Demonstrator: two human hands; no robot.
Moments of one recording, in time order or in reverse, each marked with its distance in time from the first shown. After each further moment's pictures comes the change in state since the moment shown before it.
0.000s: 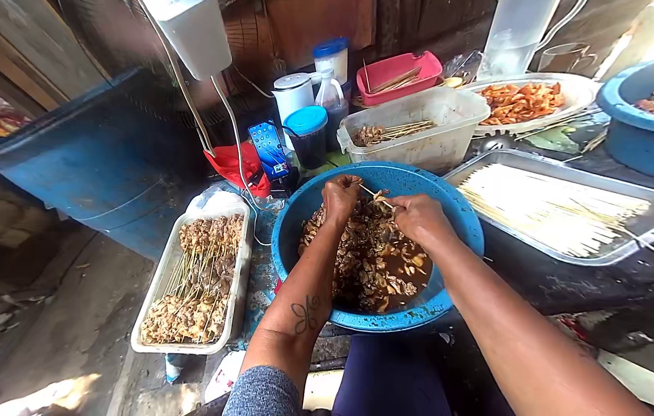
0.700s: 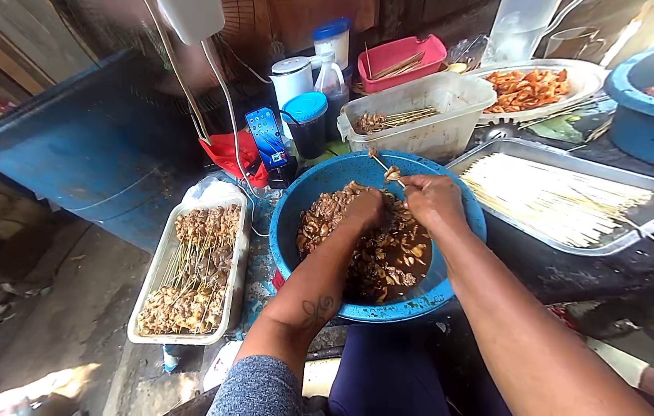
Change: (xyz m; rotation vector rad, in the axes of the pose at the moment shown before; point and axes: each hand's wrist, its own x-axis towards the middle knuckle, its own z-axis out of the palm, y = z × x) left_hand -0.020 0.005 0.030 0.648 -0.596 0.109; right_hand 0.006 0.007 -0.004 0.135 0.206 -0.018
